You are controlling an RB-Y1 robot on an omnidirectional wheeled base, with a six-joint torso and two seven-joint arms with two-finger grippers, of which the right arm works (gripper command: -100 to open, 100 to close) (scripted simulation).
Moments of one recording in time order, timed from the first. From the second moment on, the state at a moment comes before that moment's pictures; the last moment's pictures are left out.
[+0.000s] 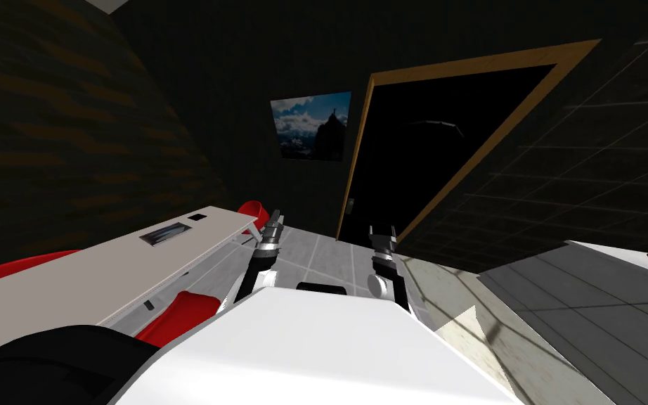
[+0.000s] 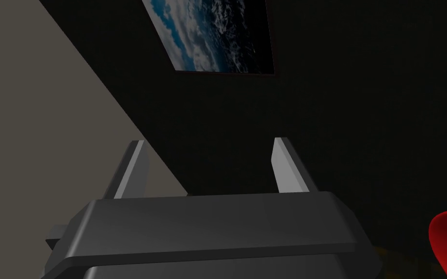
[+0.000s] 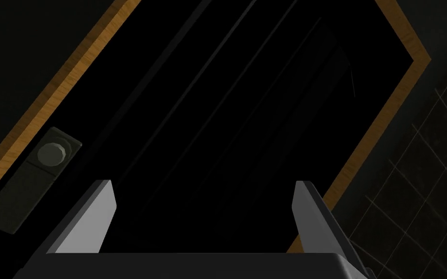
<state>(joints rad) 0.38 -0.13 0.06 -1.89 -0.52 -0.56 -0.42</state>
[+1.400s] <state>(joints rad) 0.34 -0.17 0.08 -1.72 -0.83 -0.53 -0.57</state>
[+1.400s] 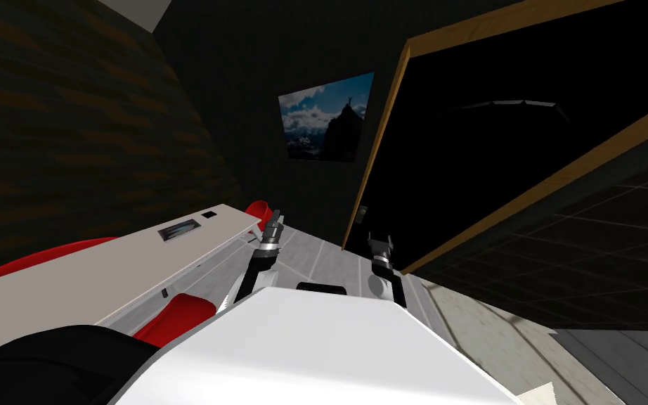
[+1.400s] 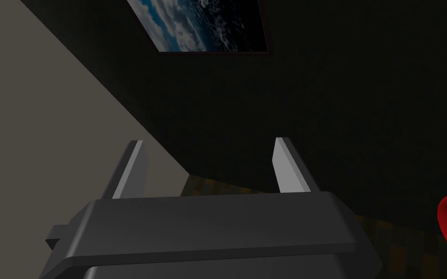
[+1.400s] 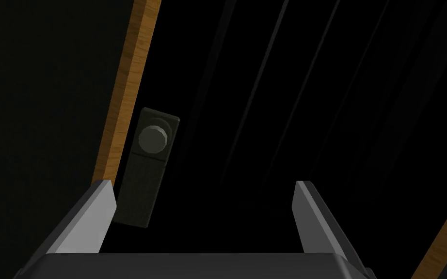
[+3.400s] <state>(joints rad) 0.29 -0.29 0.04 -1.49 -1.13 -0.51 -0.79</state>
